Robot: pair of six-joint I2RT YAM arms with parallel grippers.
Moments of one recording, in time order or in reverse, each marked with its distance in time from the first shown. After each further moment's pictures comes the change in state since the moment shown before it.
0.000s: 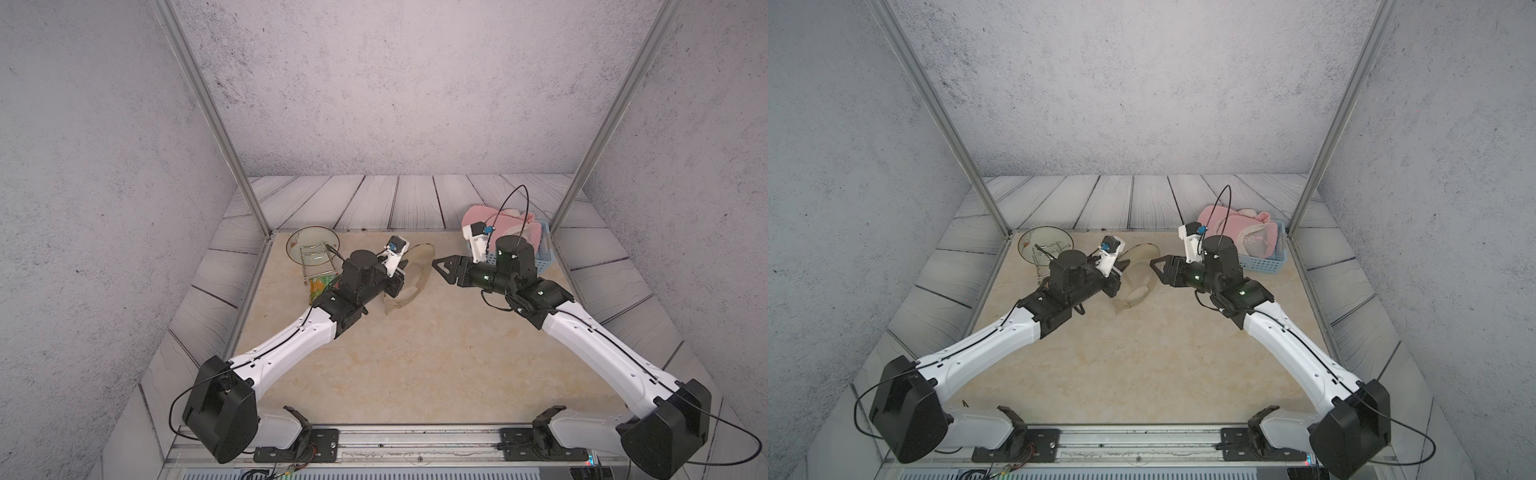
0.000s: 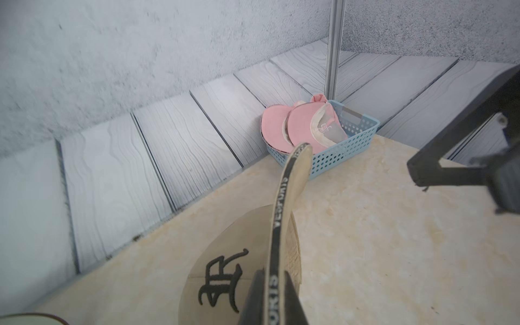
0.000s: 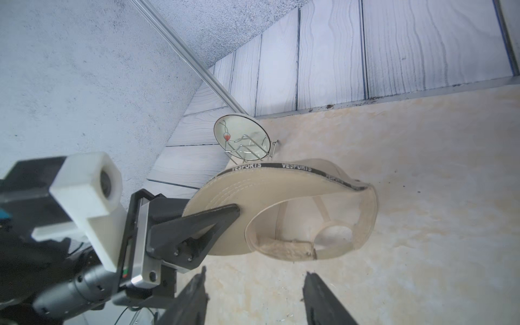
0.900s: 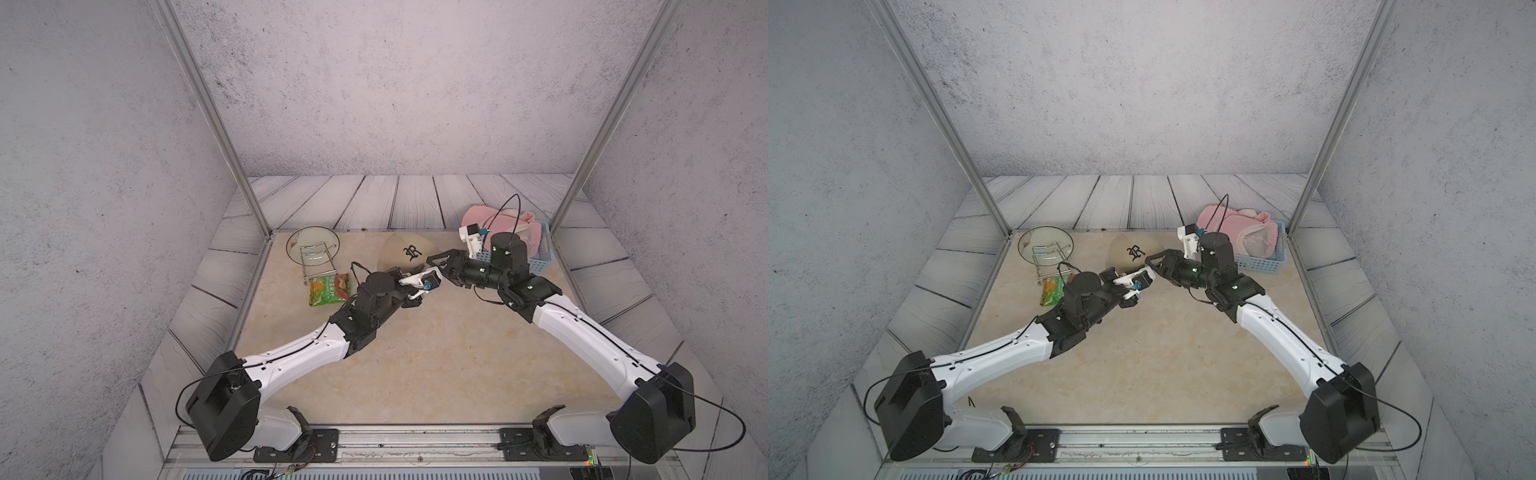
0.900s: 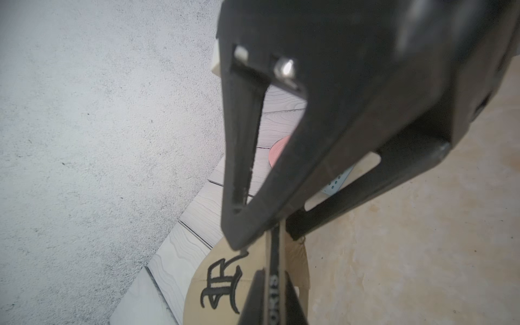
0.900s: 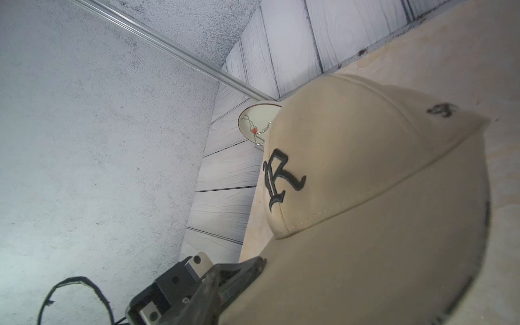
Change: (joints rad) left arm -0.176 0.008 -0.116 0.255 -0.177 0.539; right arm -0.021 0.082 -0.018 0.119 -0.124 0.312
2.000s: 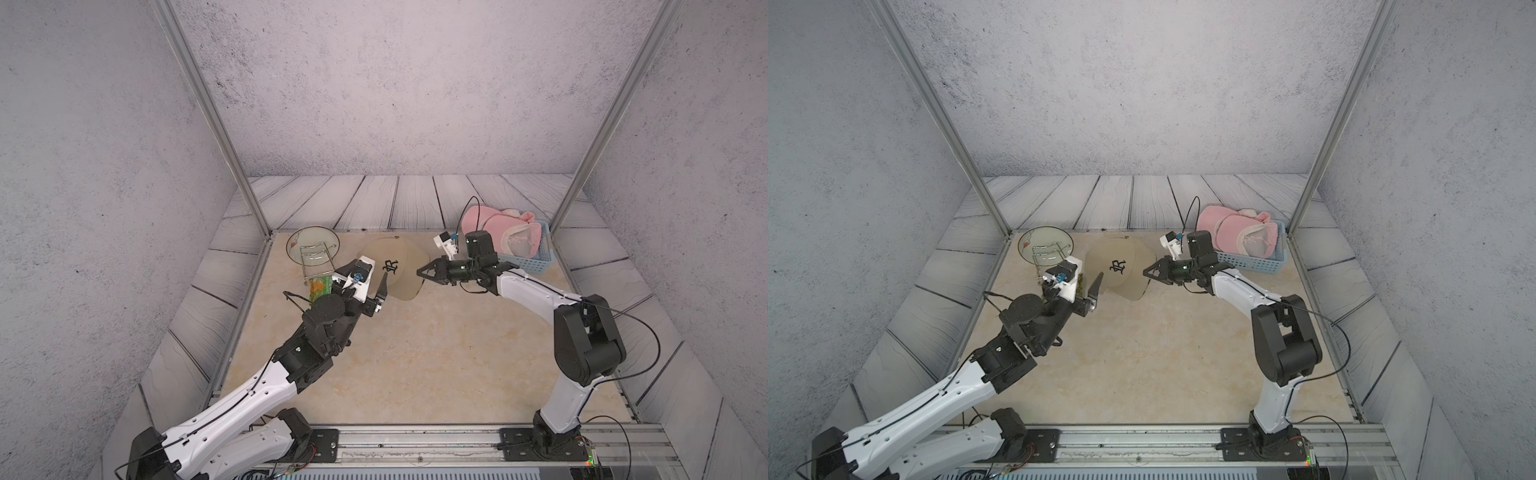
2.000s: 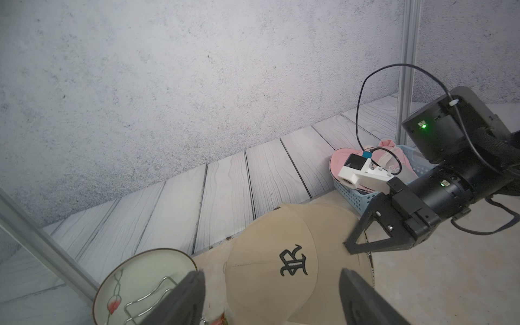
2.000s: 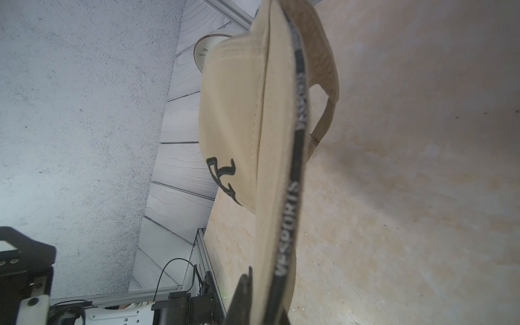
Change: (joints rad) left arm 0.055 -0.468 -0.171 -0.209 -0.282 -0.569; right arm -0.103 0.472 0.162 0.052 -0.352 -0.314
